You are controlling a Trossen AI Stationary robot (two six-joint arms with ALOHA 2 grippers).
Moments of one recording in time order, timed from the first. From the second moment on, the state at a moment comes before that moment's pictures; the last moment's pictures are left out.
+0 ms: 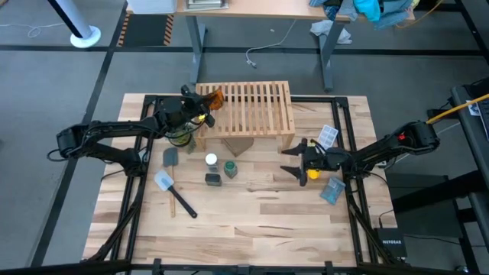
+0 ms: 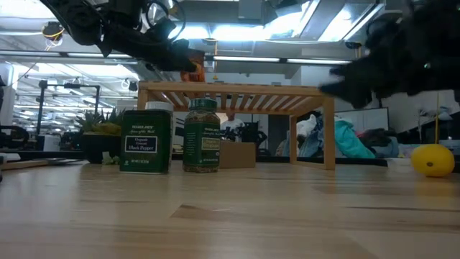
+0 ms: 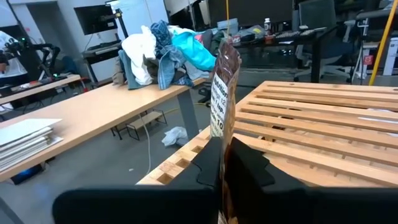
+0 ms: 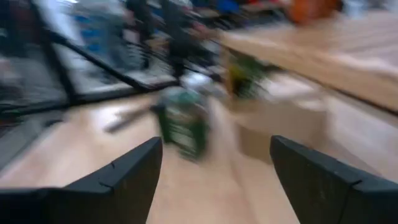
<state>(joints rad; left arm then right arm) 0.50 1.22 0.59 0.58 -0.28 0.17 0.08 1.21 0.04 1.17 0.12 0.13</state>
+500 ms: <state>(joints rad) 0.43 1.06 0.59 0.36 -0.28 0.21 -0.17 0.86 0.02 0.99 -0.33 0.18</state>
